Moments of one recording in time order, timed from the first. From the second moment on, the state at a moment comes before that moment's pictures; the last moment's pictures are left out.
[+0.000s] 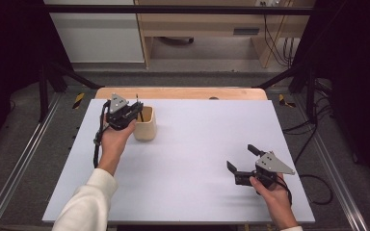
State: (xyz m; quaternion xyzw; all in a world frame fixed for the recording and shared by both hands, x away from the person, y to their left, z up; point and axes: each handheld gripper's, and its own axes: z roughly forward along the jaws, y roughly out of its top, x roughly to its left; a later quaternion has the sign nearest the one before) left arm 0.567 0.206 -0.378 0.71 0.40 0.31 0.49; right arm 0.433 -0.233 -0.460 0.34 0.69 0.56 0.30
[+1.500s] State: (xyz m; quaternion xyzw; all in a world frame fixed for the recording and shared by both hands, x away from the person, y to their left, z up) left arm 0.547 0.206 -0.352 0.69 0.38 0.33 0.53; right arm 0.432 -0.232 -0.458 0.35 0.69 0.56 0.30
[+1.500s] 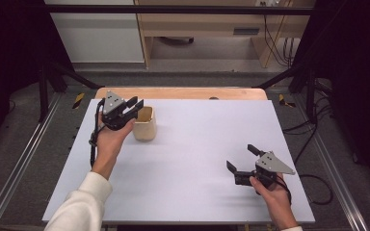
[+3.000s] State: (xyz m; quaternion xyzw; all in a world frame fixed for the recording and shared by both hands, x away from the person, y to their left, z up) left arm 0.531 0.189 -0.352 0.69 0.33 0.29 0.57; right arm 0.432 -0.231 -0.459 0.35 0.69 0.56 0.30
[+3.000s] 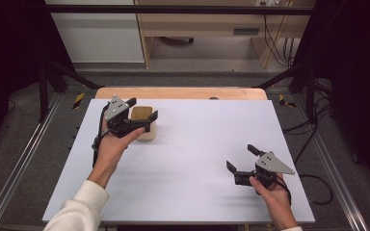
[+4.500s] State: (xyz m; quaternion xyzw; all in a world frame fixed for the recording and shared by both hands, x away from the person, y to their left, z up) left arm 0.455 0.197 -0.405 0.71 0.25 0.26 0.60; right arm 0.429 -0.240 -0.456 0.36 0.68 0.56 0.32
